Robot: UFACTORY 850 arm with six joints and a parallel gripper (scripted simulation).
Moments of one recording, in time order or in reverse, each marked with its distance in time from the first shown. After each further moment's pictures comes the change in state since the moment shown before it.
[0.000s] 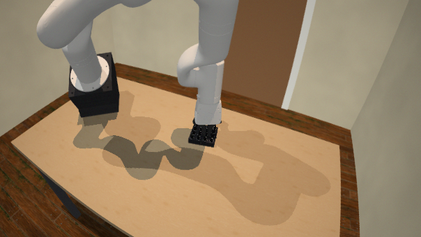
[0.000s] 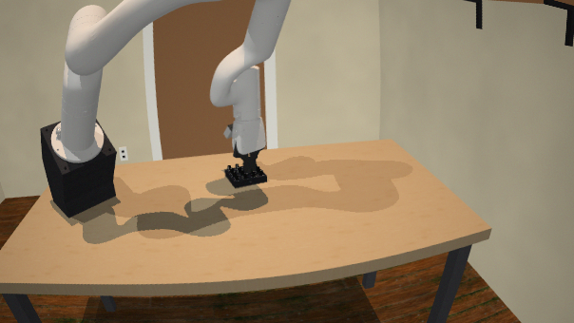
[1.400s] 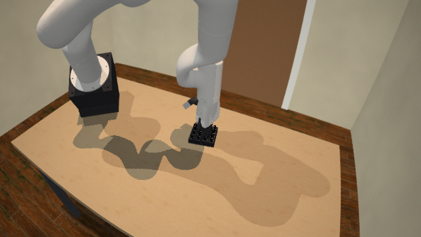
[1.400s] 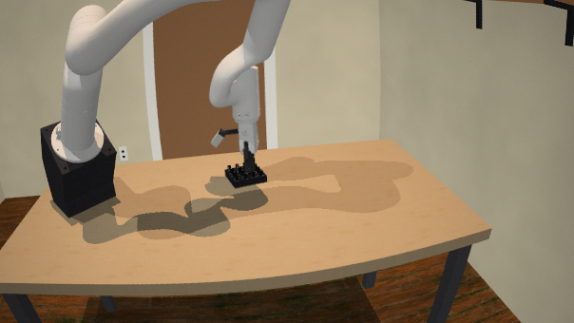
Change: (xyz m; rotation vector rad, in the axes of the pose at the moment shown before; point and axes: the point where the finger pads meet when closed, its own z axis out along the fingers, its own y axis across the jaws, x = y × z) arm 0.000 0.000 0.000 -0.011 -0.007 -0.804
